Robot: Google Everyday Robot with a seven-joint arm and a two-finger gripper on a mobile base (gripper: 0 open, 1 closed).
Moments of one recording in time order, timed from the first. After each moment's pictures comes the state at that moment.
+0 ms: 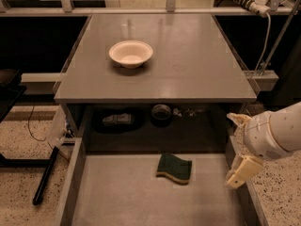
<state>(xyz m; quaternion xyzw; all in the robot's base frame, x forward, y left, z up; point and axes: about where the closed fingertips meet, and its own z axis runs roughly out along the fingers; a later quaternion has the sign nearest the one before) 0.421 -0.207 0.780 -0.59 0.76 0.07 0.26</state>
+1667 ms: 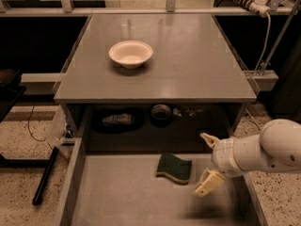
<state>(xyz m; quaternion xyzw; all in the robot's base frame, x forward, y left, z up) 0.443 -0.156 0.670 -0.57 0.75 0.14 0.31</state>
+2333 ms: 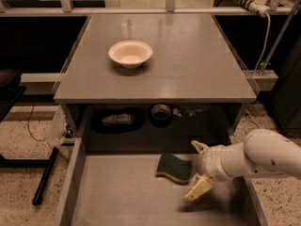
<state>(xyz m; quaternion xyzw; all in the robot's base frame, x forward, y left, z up) 0.448 -0.134 0.623 -0.57 0.75 0.16 0.31</state>
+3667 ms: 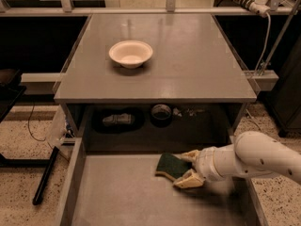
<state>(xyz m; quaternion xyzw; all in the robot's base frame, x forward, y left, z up) 0.456 -0.119 0.599 -0.56 0.75 0.18 0.30</state>
